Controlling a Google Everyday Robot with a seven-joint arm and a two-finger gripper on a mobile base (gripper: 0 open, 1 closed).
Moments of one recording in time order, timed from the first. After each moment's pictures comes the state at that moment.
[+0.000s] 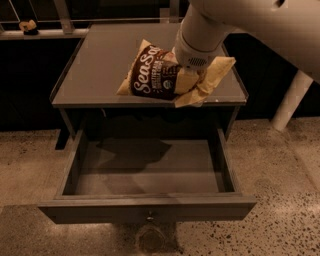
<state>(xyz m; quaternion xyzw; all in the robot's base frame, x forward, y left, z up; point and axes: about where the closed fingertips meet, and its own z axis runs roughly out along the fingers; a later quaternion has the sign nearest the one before) 0.600 -0.075 0.934 -0.66 0.70 -0.11 0.24</state>
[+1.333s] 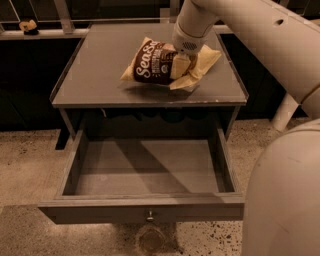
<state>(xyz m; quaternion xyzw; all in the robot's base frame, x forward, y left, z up) 0.713 -0.074 0.904 -0.65 0.72 -0.06 0.23</state>
